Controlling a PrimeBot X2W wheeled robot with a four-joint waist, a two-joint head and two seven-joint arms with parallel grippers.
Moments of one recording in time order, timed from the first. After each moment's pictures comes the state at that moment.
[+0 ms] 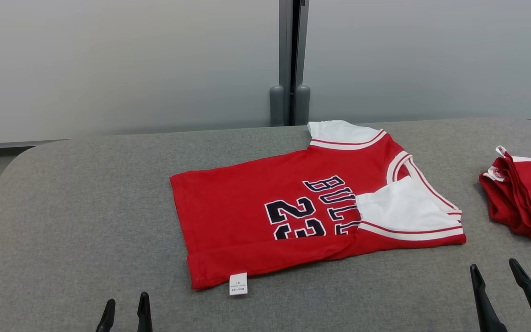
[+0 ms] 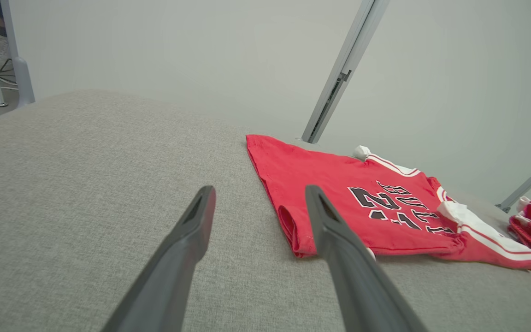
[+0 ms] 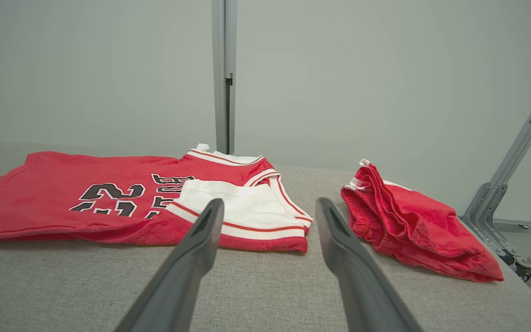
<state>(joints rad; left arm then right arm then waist) 0.27 0.12 -0.15 0.05 -0.51 0.07 -0.26 0.18 -0.13 -0.09 0.09 0.08 0.13 -0.26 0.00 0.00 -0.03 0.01</state>
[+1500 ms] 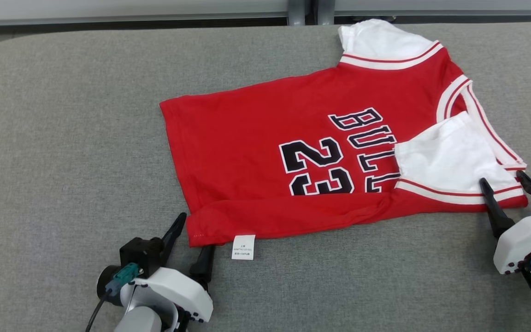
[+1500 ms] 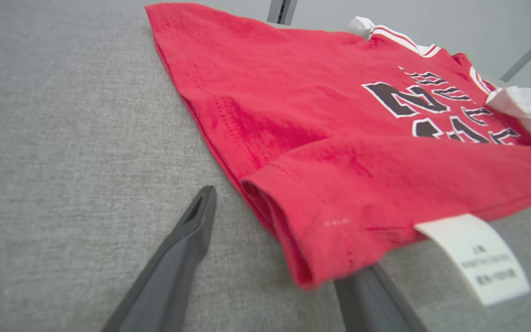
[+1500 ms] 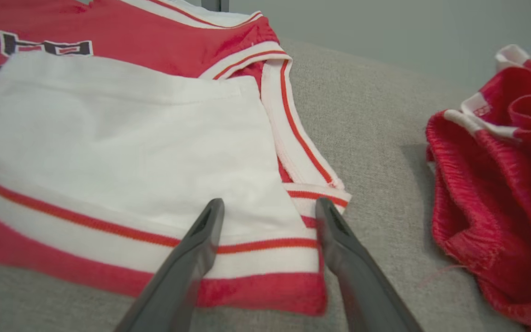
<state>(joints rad) -0.22 0.05 -0.32 0.50 -0.37 -0.07 -0.23 -0.36 -0.33 0.07 0.55 0.15 0.13 -0.13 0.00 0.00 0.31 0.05</state>
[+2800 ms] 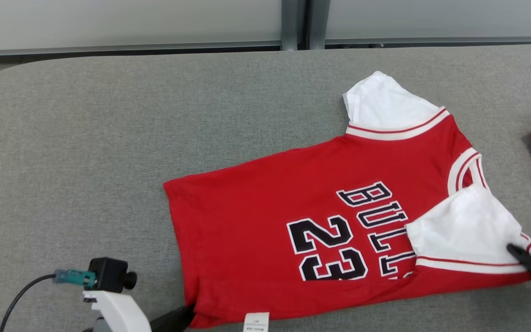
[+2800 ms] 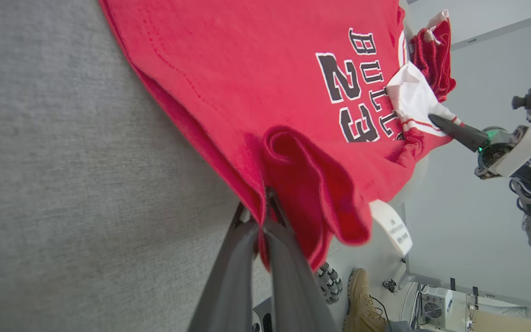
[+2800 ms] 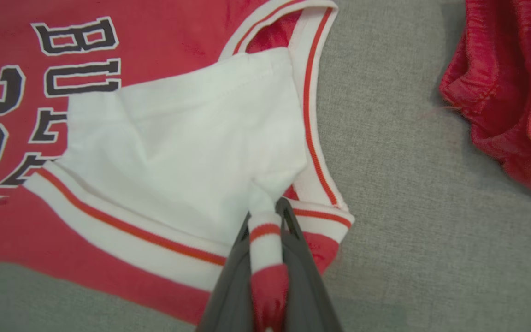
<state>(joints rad) 0.07 0.35 -0.30 -0.16 -1.06 -0.04 0.65 -0.07 -0.61 0.10 0.06 0.64 0.13 0.57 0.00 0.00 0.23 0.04</state>
